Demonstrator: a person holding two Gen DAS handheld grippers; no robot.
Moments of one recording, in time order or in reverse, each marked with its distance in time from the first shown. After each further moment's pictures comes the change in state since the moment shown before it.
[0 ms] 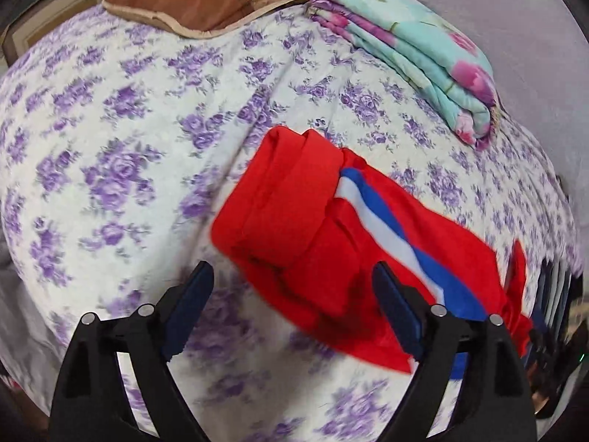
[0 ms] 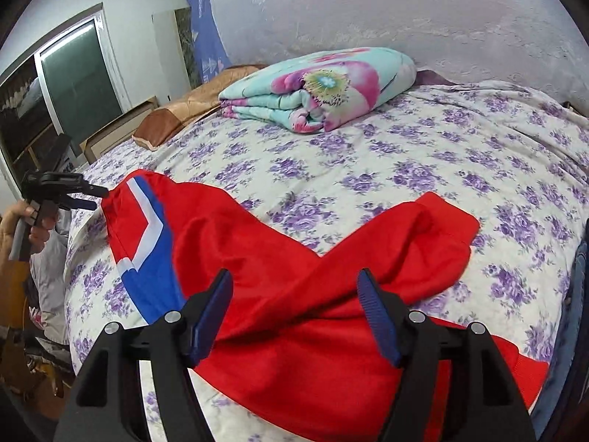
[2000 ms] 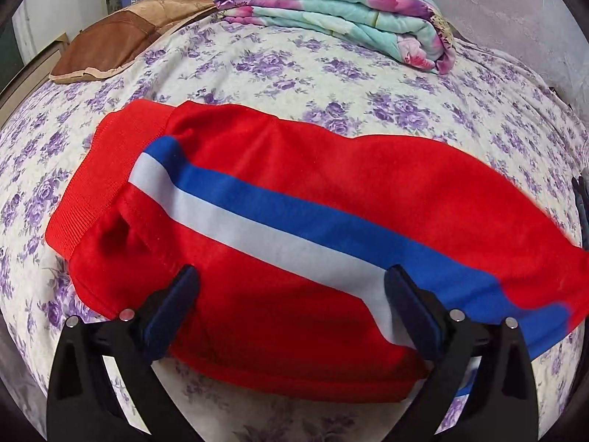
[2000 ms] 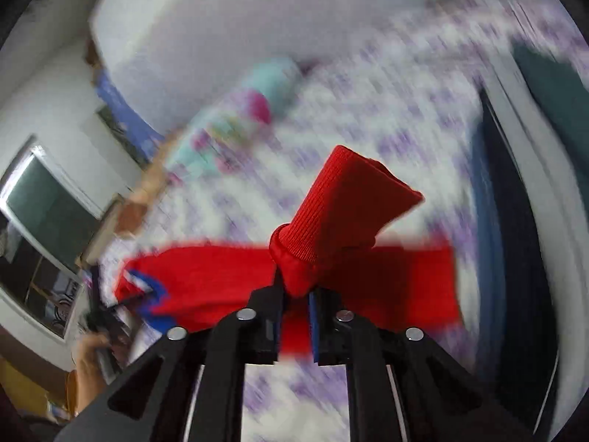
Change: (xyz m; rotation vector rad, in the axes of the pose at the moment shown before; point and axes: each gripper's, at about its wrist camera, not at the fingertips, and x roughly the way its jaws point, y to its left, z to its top) left arm 0.055 -0.086 -0.063 0.296 -0.109 0.107; right arm -0.077 -0.106 -0.088 0.539 0.058 -0.054
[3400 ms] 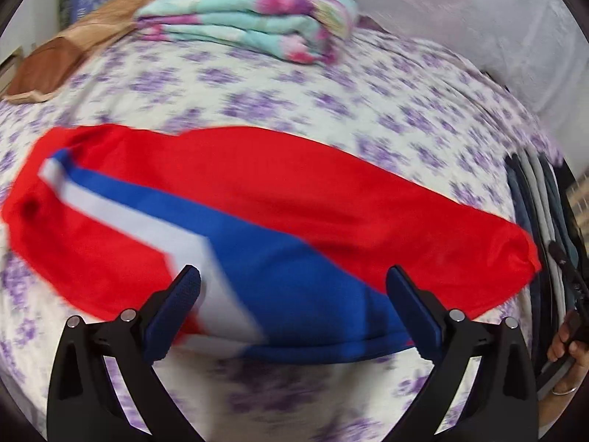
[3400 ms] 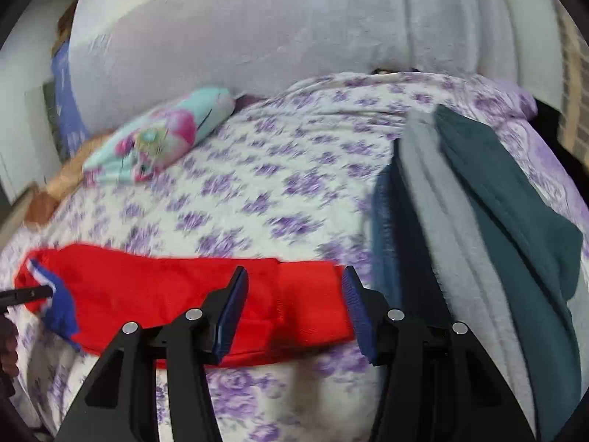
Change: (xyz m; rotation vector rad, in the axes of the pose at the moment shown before) left arm -0.039 -0.104 -0.023 0.084 -0.003 -0.229; right arm -0.008 0.048 -0.004 -0.188 -0.236 -0.346
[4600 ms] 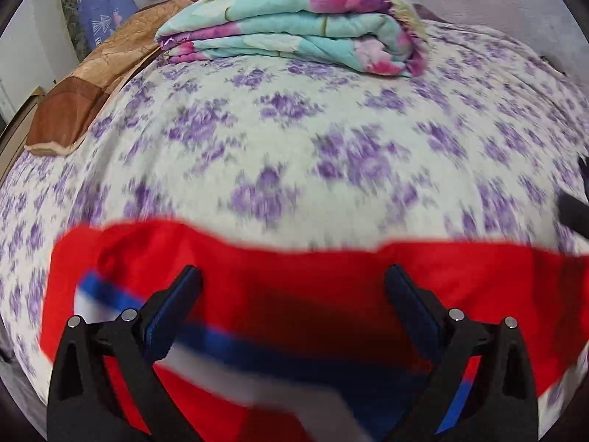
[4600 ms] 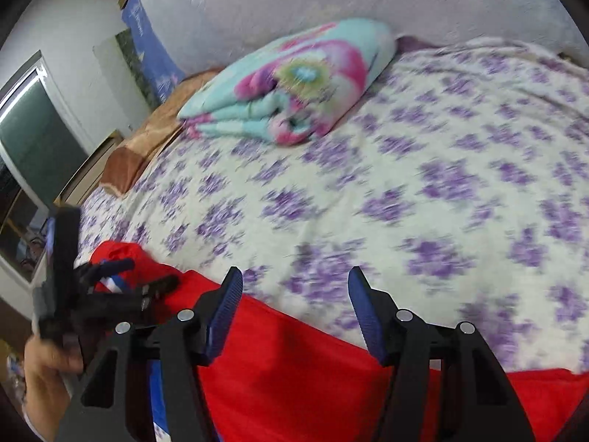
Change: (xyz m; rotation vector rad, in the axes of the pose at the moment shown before) left arm 0.041 0.062 0.065 0.074 -0.004 0.260; right arm 0.120 0.198 0.078 -0.142 0.220 0.447
